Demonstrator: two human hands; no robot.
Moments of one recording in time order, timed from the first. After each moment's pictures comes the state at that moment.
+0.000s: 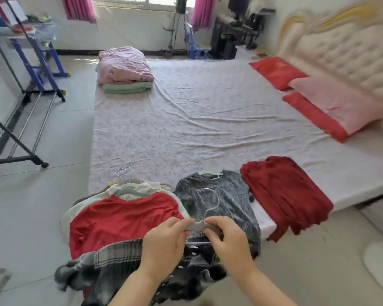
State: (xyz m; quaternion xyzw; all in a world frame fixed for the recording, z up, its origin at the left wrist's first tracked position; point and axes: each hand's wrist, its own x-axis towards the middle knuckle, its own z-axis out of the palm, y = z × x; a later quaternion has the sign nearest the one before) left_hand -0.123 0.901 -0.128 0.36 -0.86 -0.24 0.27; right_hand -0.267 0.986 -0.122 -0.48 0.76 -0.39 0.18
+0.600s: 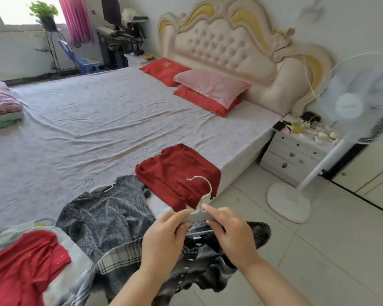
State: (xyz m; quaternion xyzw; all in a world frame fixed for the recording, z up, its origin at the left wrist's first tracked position) left_hand -0.398 1.161 -0.090 0.21 -0.89 -0.33 0.24; right_hand -0.503 1.296 -0.095 -0.42 0.83 -0.36 -0.05
